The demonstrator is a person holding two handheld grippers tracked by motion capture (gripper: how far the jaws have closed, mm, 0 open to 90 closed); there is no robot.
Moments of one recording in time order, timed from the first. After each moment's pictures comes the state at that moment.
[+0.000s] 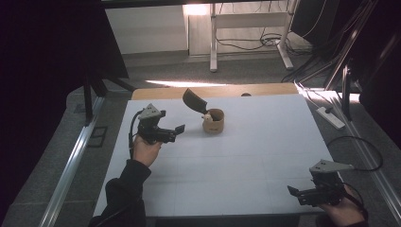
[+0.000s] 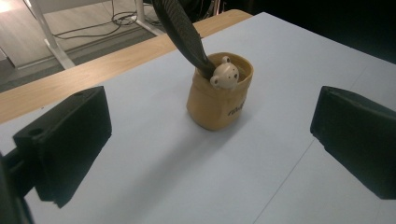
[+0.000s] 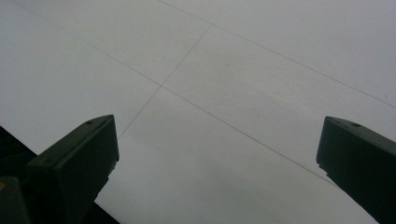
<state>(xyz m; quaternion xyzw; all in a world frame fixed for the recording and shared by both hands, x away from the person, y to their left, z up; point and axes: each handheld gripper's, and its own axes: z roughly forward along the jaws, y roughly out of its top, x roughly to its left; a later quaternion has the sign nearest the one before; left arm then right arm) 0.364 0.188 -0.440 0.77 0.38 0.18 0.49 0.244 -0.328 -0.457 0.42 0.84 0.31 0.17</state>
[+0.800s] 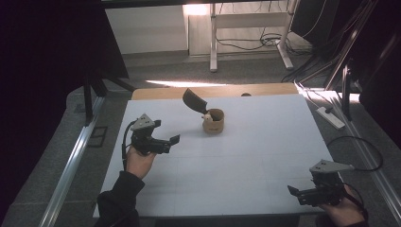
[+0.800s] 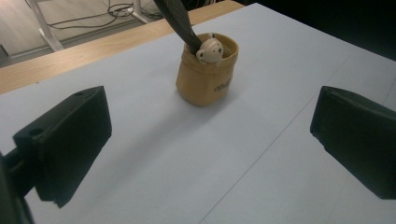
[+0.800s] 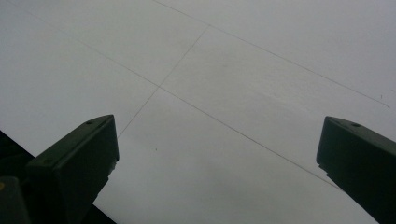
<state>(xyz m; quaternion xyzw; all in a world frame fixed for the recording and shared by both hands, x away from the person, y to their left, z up) 0.331 0.199 -0.445 0.77 0.38 0.16 0.49 0.243 -0.328 -0.457 0.42 0.84 0.31 0.17</state>
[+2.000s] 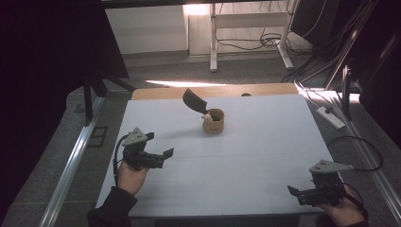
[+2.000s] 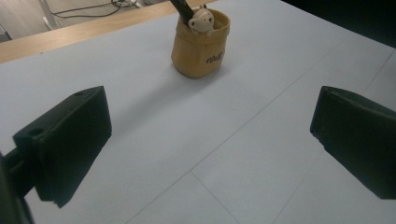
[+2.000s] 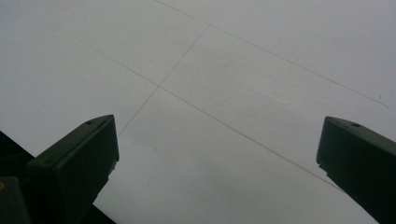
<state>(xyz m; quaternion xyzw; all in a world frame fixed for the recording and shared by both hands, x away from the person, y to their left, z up) 0.290 0.211 -0.455 0.77 0.40 0.16 0.48 0.243 -0.327 -0.457 0.42 0.84 0.31 0.18</state>
